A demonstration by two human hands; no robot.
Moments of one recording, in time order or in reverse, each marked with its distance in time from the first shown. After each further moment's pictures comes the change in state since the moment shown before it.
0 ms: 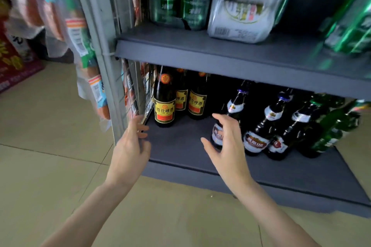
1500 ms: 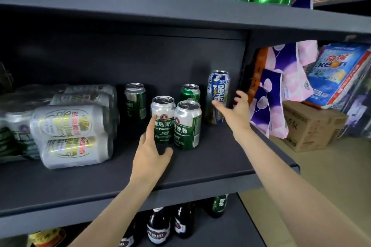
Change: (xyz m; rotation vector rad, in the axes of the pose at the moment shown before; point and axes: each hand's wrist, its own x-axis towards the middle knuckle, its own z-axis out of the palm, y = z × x) left_hand 0.119 0.323 0.161 -0.168 -0.276 0.204; right_hand 0.215 0.101 -0.343 0.167 0.589 0.438
